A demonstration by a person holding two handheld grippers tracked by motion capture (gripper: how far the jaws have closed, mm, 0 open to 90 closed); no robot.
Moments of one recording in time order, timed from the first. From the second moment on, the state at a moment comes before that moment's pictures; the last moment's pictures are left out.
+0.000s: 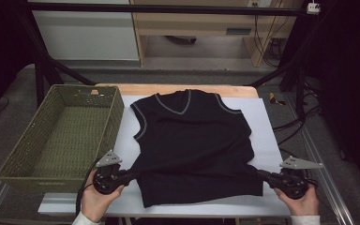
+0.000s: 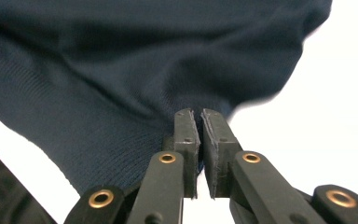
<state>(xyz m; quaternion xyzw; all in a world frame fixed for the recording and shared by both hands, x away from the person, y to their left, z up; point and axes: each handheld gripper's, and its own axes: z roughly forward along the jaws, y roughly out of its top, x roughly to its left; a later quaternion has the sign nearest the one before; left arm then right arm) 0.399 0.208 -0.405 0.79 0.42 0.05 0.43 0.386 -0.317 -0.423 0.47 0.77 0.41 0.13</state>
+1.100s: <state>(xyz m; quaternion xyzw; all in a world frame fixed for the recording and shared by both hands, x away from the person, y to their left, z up) 0.370 0.181 -0.475 0.82 0.43 0.09 0.37 0.414 -0.296 -0.477 0.46 0.80 0.36 0.14</state>
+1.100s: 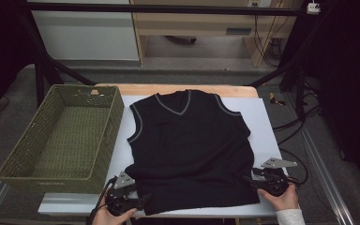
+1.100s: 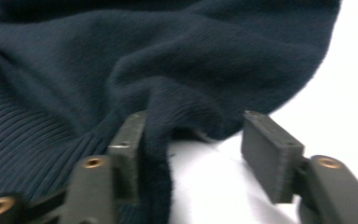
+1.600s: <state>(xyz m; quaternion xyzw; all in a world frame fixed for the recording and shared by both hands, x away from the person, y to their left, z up) 0.367 0.179 -0.469 0.84 0.40 0.06 0.35 0.405 -0.290 -0.469 0.45 0.81 0.36 0.09</state>
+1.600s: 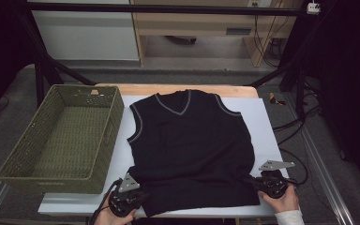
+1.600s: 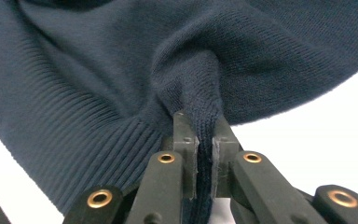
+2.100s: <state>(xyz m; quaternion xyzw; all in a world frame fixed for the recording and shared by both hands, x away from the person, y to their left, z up) 0.358 0.220 -0.450 0.82 0.43 0.12 0.37 0.373 -0.302 -0.450 0.45 0.80 0.38 0.11</state>
